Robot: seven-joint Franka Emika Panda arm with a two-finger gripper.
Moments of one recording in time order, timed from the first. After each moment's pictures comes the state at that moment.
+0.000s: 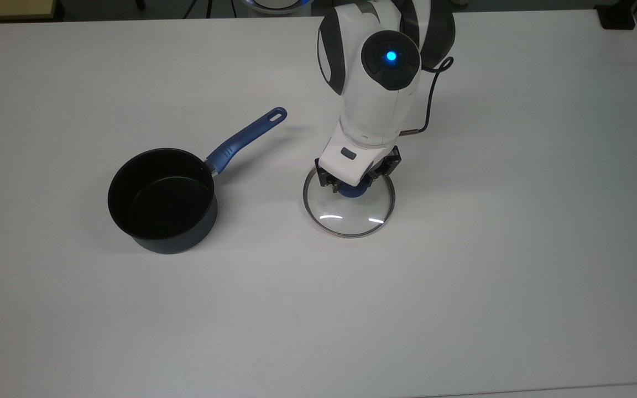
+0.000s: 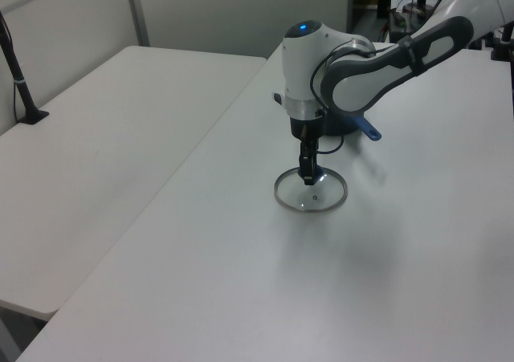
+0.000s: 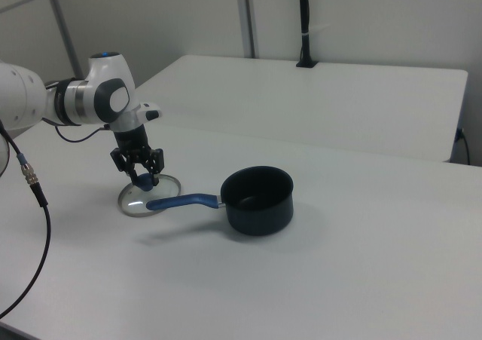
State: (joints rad) arm 0.34 0.52 -0.07 -1.56 -0.02 2.05 0.05
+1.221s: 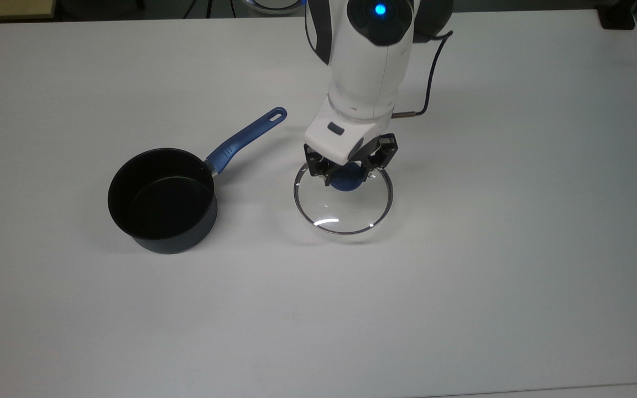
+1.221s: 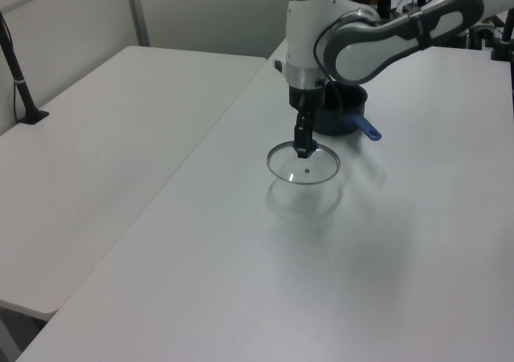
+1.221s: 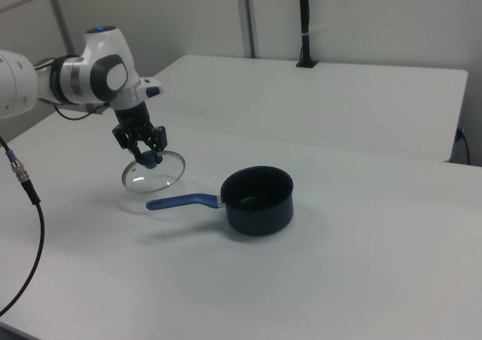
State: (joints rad) arm 0.33 0.45 -0.09 -1.52 -0.02 2.02 0.07
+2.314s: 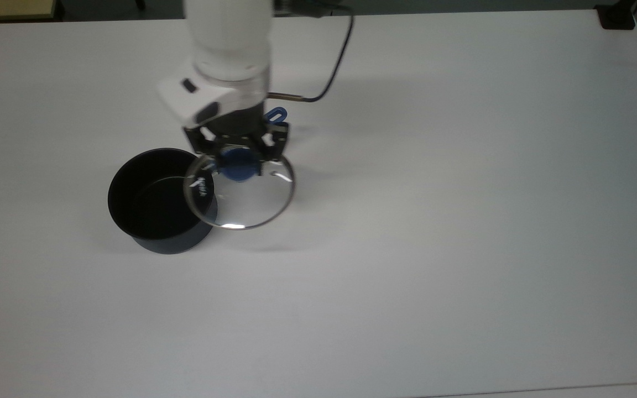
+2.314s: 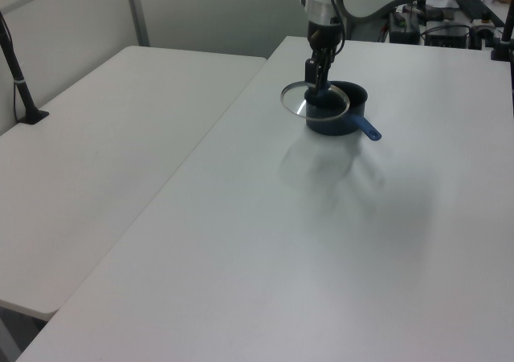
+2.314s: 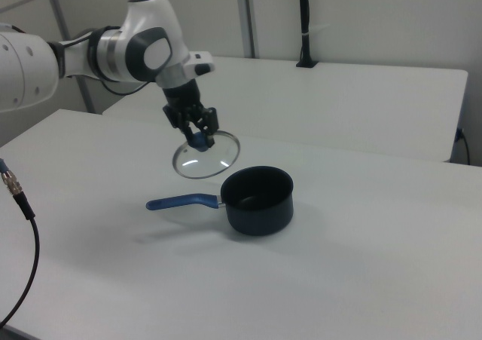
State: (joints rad) arm 0.17 0.37 -0.18 -1.49 -0.02 1.99 0.06
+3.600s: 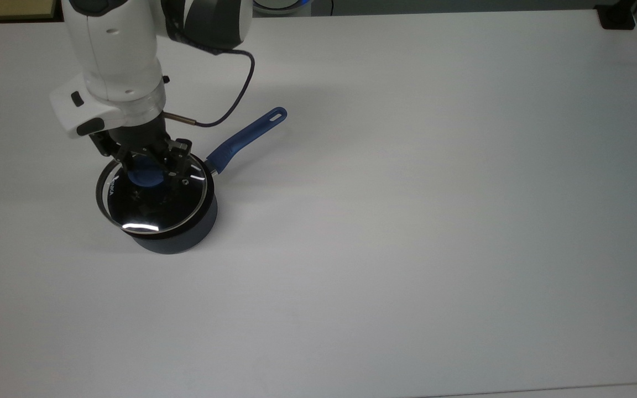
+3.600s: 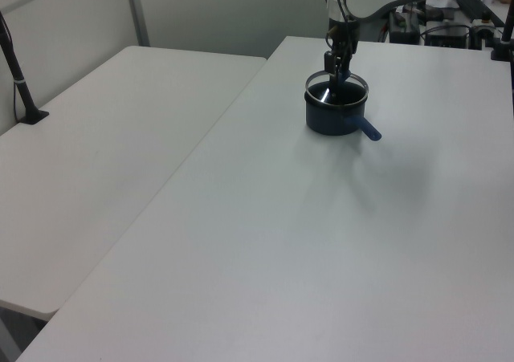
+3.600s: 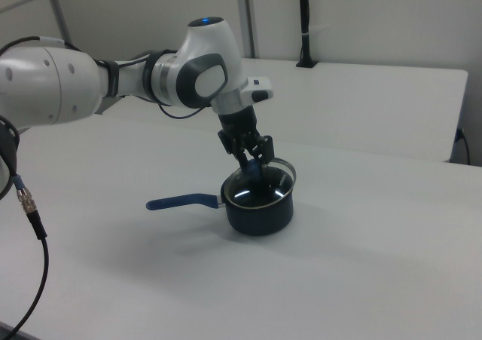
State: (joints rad) arm 0.04 0.44 -0.26 -1.50 -0.02 2.05 0.00
